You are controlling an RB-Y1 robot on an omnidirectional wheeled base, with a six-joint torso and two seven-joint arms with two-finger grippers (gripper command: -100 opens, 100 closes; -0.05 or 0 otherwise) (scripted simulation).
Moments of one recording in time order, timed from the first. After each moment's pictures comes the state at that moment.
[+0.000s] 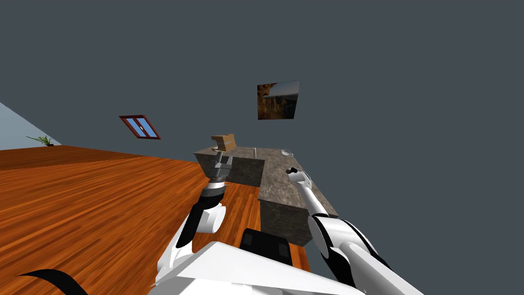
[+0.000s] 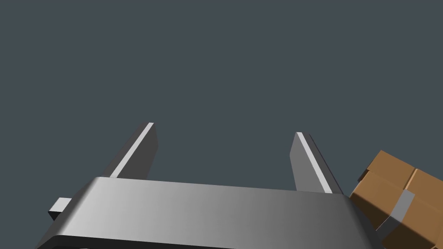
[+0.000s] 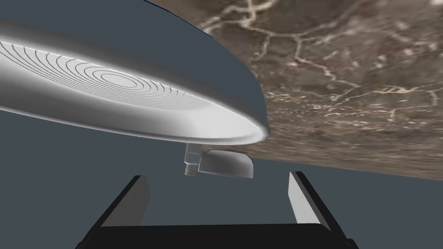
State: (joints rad) left arm 0.45 0.04 0.00 -2.37 0.07 -0.39 0.07; right arm -0.67 -0.12 -0.14 -0.94 0.31 0.65 1.28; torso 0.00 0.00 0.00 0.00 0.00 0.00
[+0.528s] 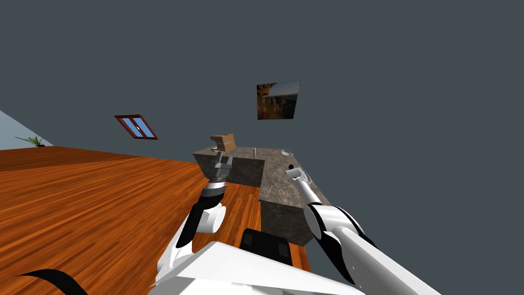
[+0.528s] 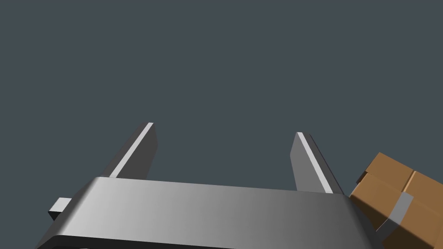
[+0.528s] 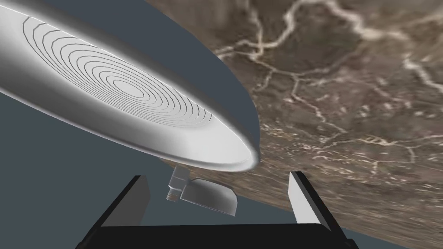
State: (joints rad) left arm 0.45 0.04 0.00 -2.37 0.07 -0.39 0.07; right arm -0.80 -0.12 -0.16 -0.77 0.35 0.79 1.41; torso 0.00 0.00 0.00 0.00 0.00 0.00
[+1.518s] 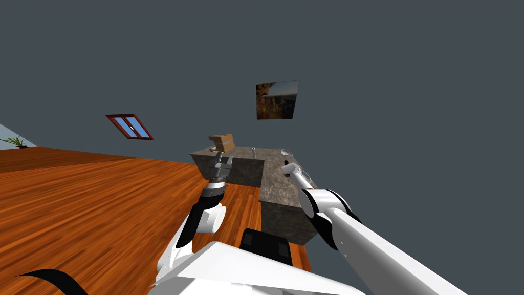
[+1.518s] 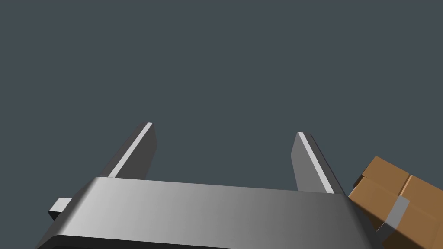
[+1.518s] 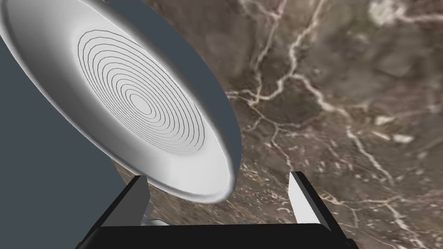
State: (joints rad) left arm 0.45 0.04 0.00 -2.37 0.07 -0.39 0.07; right arm -1.02 -0.10 -0.19 -0.48 0.42 0.98 1.61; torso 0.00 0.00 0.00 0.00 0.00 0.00
